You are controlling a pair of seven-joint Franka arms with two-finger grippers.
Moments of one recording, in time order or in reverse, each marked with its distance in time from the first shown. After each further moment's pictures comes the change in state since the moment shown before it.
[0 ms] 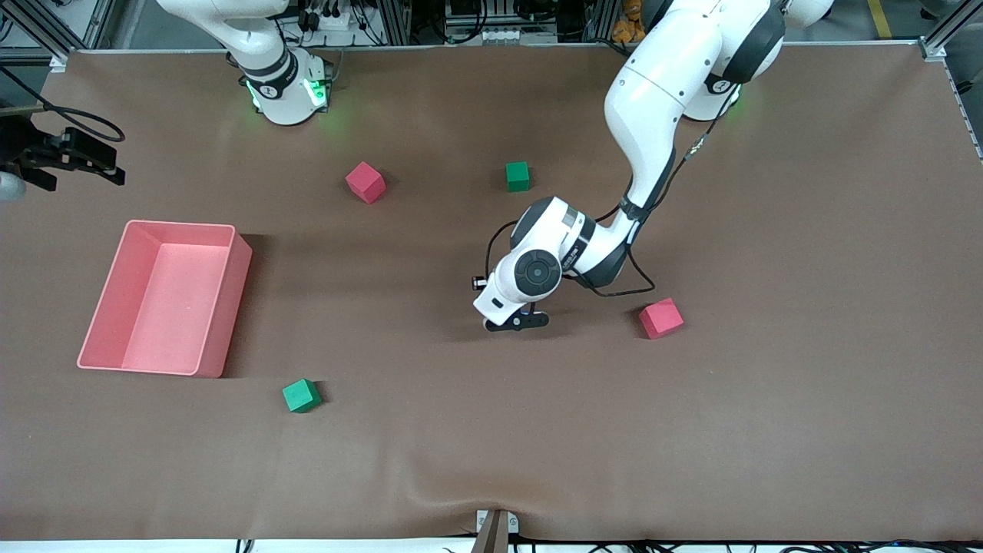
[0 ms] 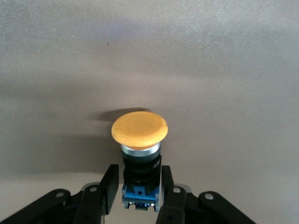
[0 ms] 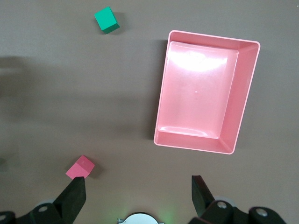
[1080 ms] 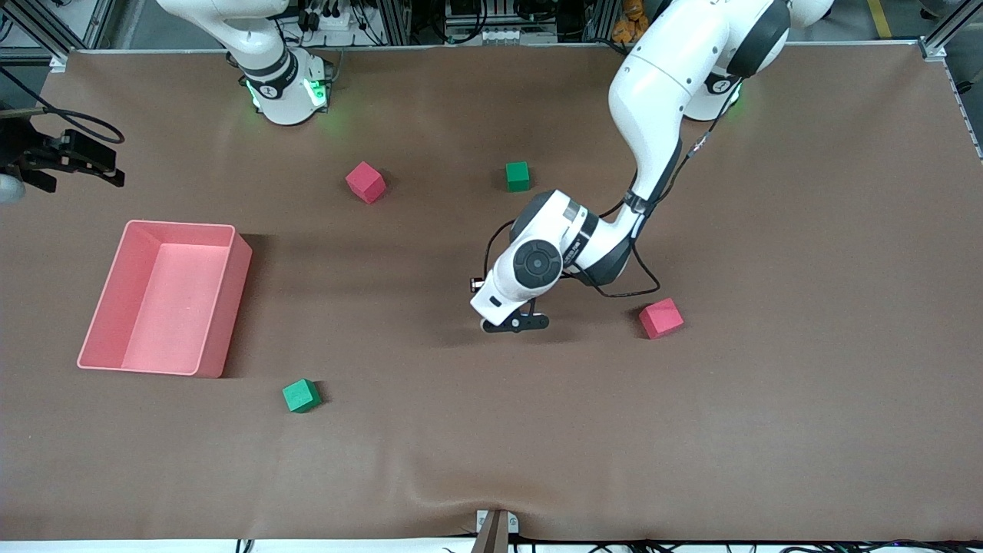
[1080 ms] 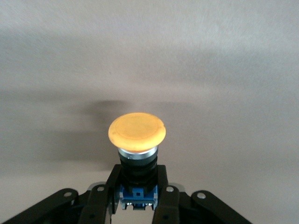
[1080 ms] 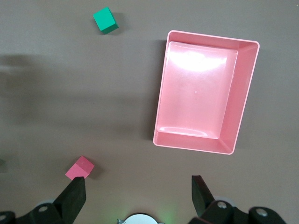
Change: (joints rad) left arm -0.007 -0.047 0.004 0.019 0.099 0.000 -0.037; right arm 0.000 0.001 -0.006 -0.002 0.000 0.004 0.000
